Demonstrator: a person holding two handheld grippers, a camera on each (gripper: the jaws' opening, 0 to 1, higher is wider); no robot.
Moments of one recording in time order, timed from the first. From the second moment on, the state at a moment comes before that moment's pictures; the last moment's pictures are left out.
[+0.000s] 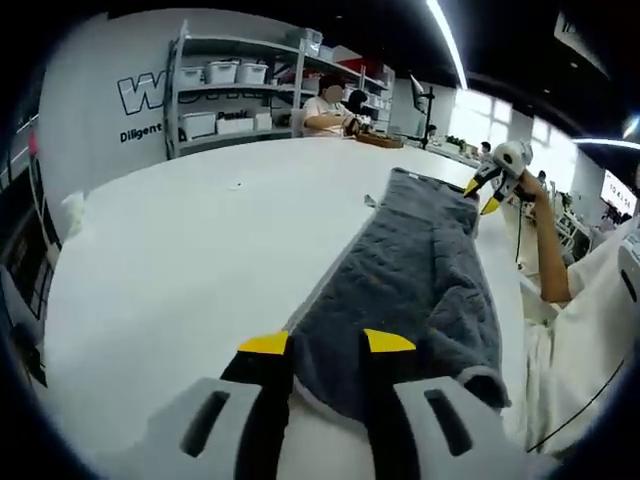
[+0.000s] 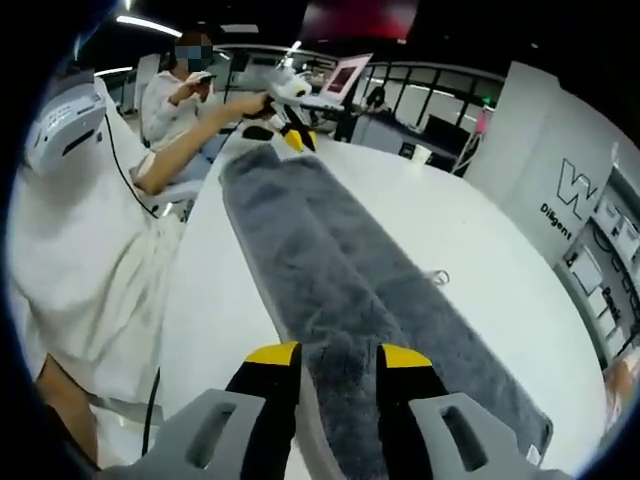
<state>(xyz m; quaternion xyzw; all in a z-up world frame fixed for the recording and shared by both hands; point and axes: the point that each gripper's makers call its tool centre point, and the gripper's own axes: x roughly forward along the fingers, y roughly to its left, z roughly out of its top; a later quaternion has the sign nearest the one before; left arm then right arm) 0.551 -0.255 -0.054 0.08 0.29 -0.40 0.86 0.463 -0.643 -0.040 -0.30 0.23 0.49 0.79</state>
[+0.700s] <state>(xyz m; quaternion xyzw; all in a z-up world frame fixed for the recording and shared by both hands) 0.563 -0.248 -0.088 0.12 0.32 -0.39 0.86 0.462 -0.646 -0.047 -0.30 0.25 0.48 0.79</state>
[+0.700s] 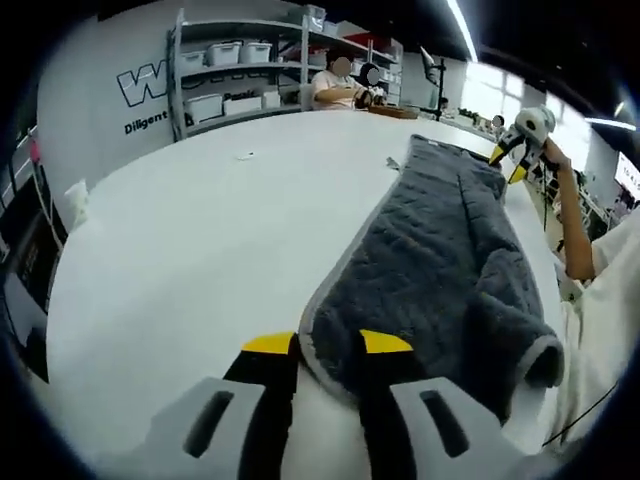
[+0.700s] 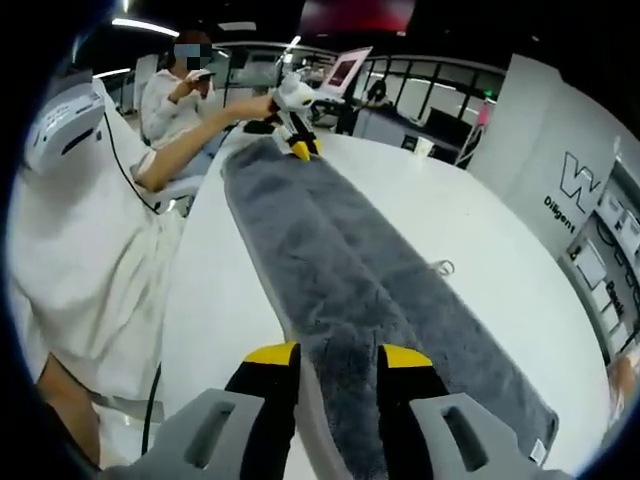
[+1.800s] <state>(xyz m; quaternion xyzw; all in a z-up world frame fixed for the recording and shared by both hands) 0.571 -0.245 -0.089 0.13 0.32 -0.37 0.86 0.465 -0.636 -0.071 -0.29 0.27 0.50 0.77</state>
